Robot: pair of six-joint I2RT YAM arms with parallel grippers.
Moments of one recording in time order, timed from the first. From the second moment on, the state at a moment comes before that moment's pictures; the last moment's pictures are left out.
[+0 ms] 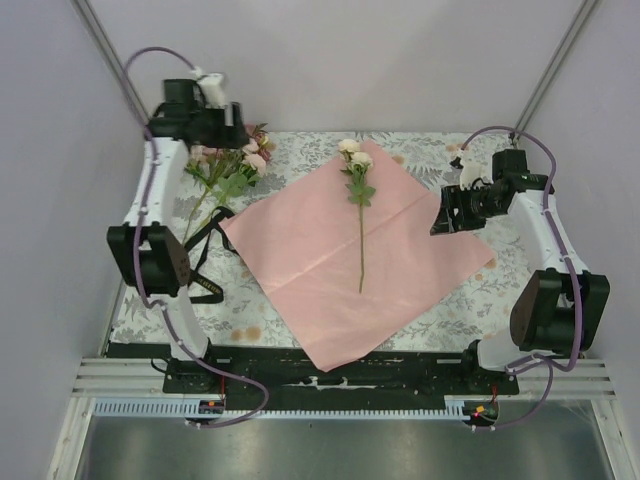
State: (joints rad) left arm -0.14 1.95 1.98 -0.72 0.38 -0.03; right arm -0.12 1.51 1.29 -0.97 -0.61 -0.30
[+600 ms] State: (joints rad) left arm 0.18 2.24 1.83 -0.73 0.33 0.29; right arm 0.00 1.56 1.29 -0.89 -0.65 -0.13
